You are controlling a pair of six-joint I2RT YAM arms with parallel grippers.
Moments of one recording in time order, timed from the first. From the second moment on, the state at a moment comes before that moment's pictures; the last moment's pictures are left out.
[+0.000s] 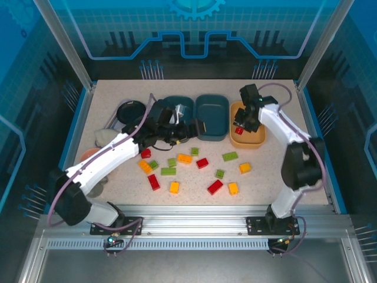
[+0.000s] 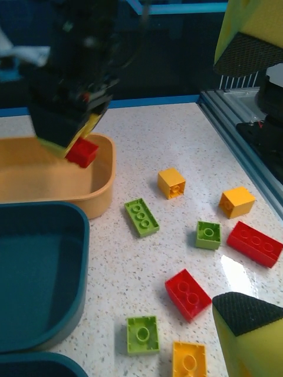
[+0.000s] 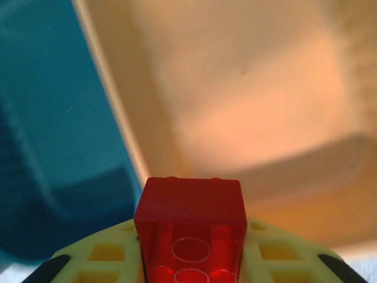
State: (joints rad) left arm -0.61 1.44 1.25 -0.50 0.34 -0.89; right arm 0.21 1.82 1.50 -0.91 0.02 0.68
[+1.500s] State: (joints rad) left arm -0.18 1.43 0.88 -0.90 0.11 -1.16; right arm 0.78 1.41 1.08 -0.40 -0.21 0.27
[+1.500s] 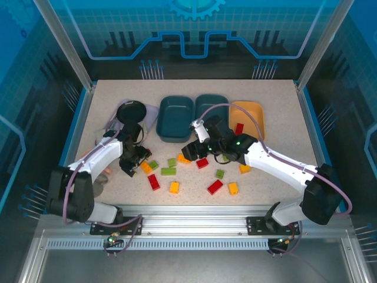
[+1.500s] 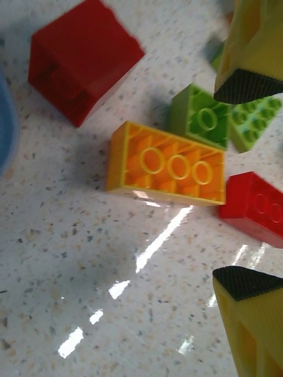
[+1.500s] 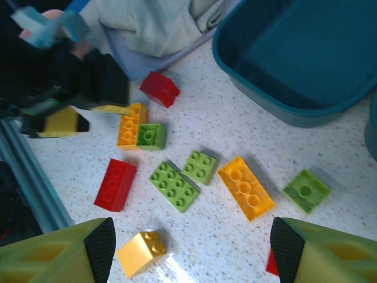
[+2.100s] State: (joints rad) left arm -0.18 1.56 0.82 -0.75 0.10 -1.14; right arm 0.80 1.45 1.11 -0.40 -0.28 0.28
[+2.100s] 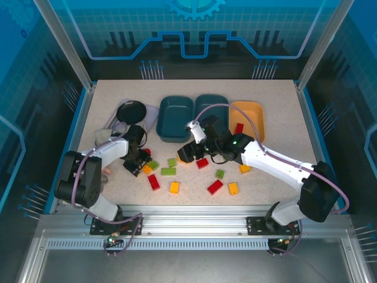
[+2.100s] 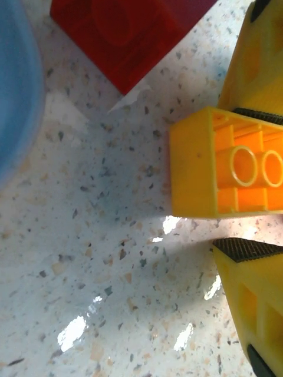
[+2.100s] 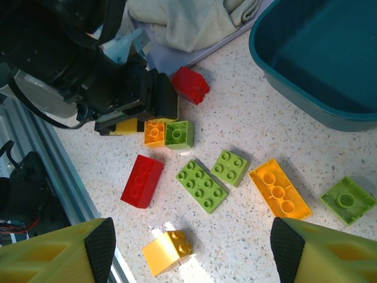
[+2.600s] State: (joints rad) left arm -0.25 1.36 0.95 -0.89 0.01 -1.13; right arm 0.76 1.39 1.11 -0.39 -0.22 0.35
